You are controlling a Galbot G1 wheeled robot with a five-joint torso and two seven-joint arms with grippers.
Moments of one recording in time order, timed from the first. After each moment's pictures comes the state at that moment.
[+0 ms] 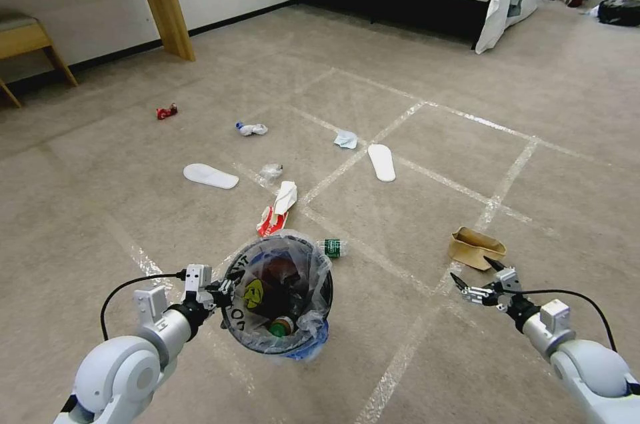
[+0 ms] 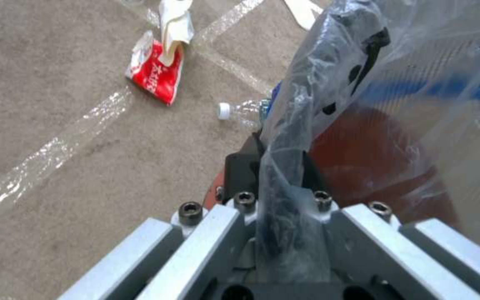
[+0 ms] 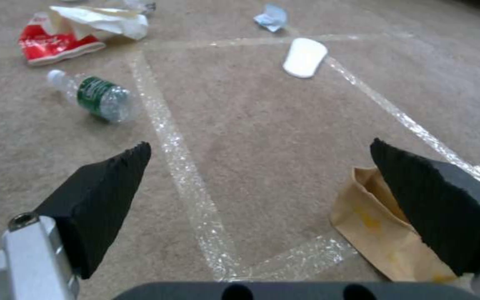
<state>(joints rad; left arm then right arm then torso) 1.47 -1.08 -0.57 -2.11 -0.75 0.56 0.04 -1.36 0.88 0.57 1.53 0.40 0.12 -0.37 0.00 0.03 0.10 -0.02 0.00</state>
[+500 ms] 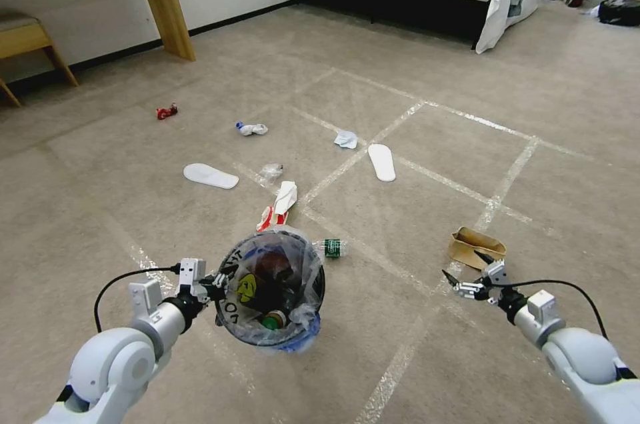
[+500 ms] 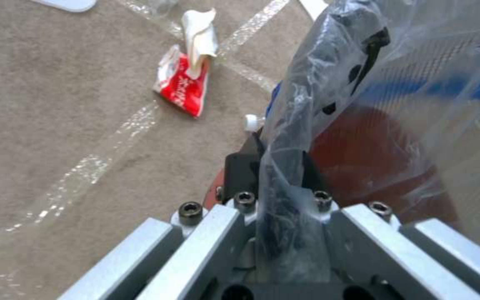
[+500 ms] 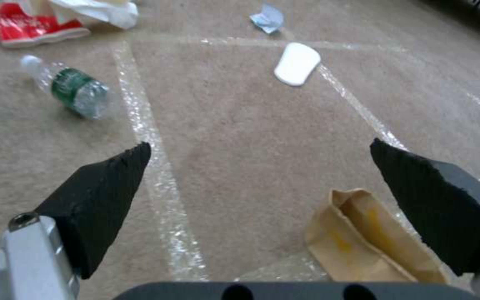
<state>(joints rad) 1.41 -1.02 -0.59 -2.04 -0.76 0.57 0.04 -1.25 0.77 0.44 1.51 0.40 0.08 -0.29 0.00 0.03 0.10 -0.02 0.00</state>
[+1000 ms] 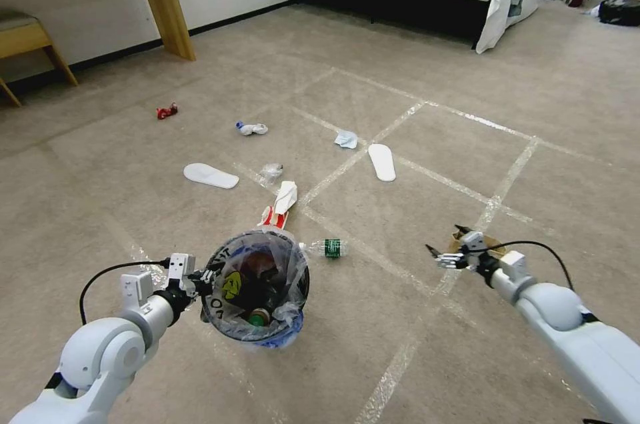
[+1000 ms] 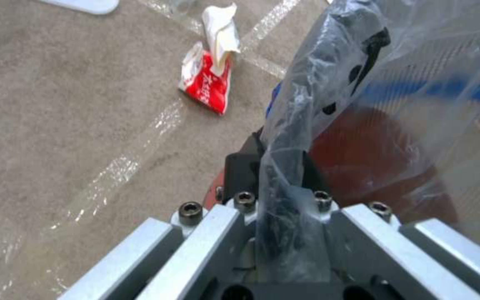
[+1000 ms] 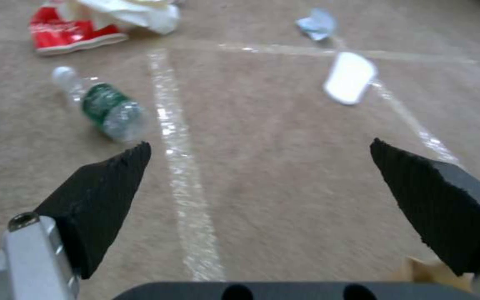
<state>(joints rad) 1.40 -1.00 -0.61 -2.02 -0.73 0.58 0.05 -0.91 0.79 0.08 1.36 0.44 0.05 -0.27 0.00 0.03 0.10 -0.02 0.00</state>
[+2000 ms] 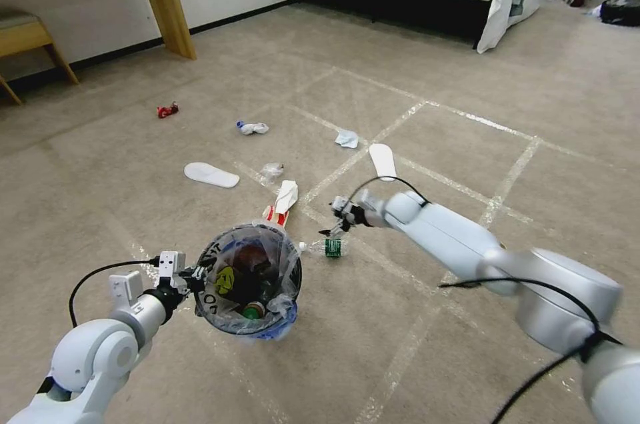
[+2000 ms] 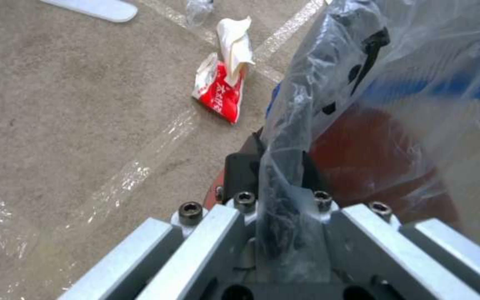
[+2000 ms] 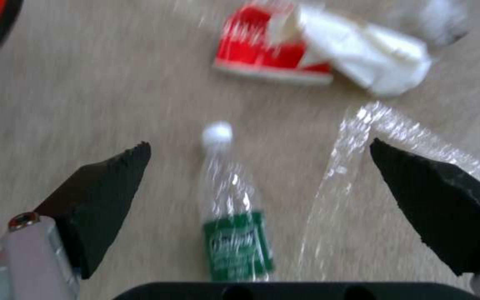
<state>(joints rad) 1.41 -1.04 -0.65 -2.02 -0.72 0.57 0.06 -0.05 1.28 -0.79 0.63 0.47 0.05 -0.59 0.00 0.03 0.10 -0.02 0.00</state>
